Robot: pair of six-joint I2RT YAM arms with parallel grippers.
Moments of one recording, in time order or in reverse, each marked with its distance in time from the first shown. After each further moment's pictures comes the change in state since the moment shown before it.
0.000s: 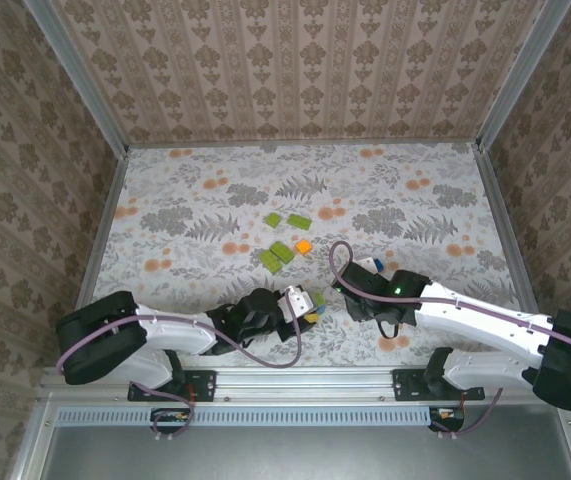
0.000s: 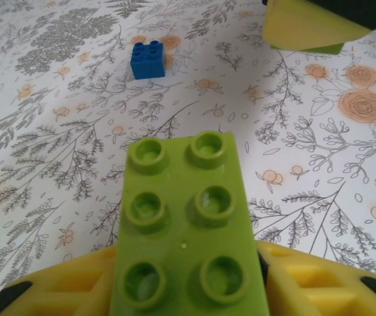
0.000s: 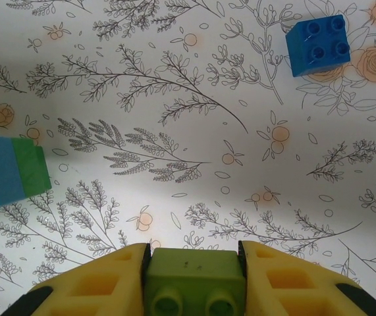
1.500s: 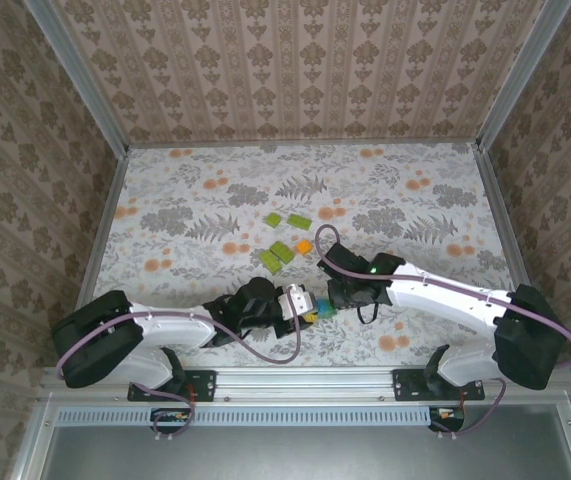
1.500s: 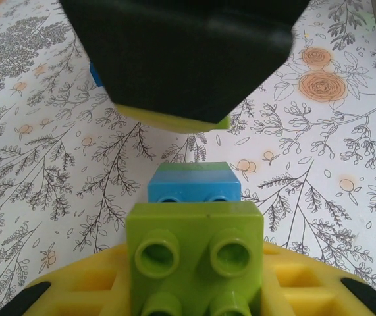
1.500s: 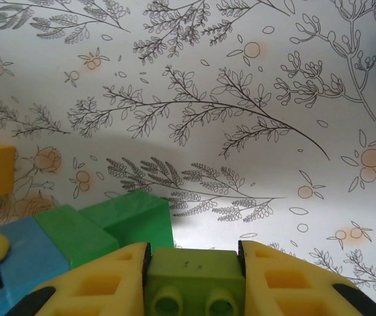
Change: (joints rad) left arm 0.084 -0.016 0.042 -0.113 0.200 0.122; right arm -0.105 0.218 0.074 0.143 -0.179 0.034
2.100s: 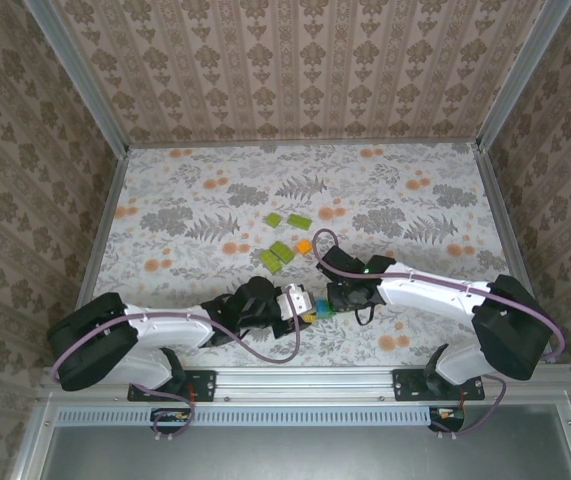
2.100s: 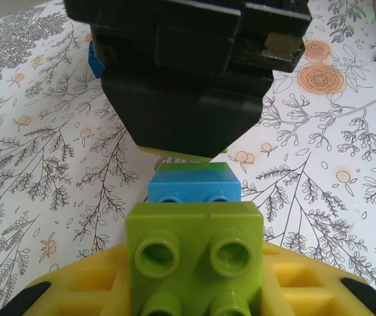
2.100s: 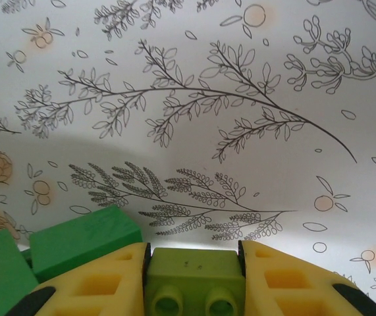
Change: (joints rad) left arm 0.004 -0.028 0.003 -0.052 0.000 0.000; right arm -0.017 0.075 -0.064 0.088 -0.034 -0.003
